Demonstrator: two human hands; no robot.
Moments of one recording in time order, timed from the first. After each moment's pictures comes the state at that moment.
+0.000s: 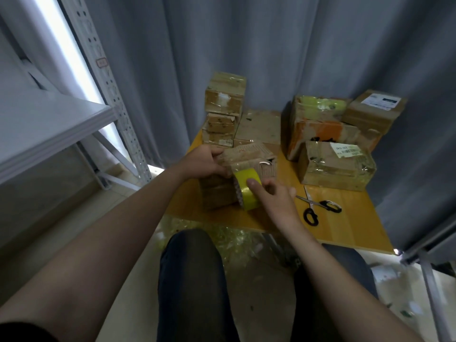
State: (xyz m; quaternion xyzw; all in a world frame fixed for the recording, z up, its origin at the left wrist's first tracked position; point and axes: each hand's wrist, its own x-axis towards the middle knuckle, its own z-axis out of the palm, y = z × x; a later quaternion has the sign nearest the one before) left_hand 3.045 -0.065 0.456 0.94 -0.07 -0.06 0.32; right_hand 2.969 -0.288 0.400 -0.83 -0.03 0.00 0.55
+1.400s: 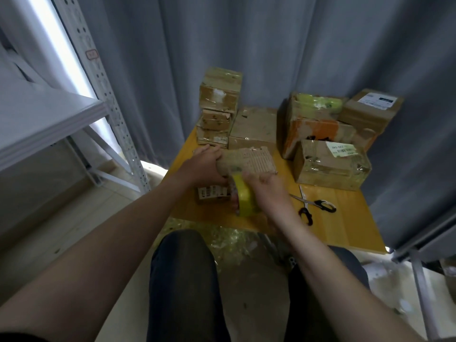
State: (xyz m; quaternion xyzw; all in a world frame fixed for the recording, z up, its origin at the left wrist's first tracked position) left_hand 3.054 -0.078 0.418 0.98 -0.09 -0.03 0.16; right_hand 2.969 -0.279 0.429 -0.77 -0.02 0.10 0.63
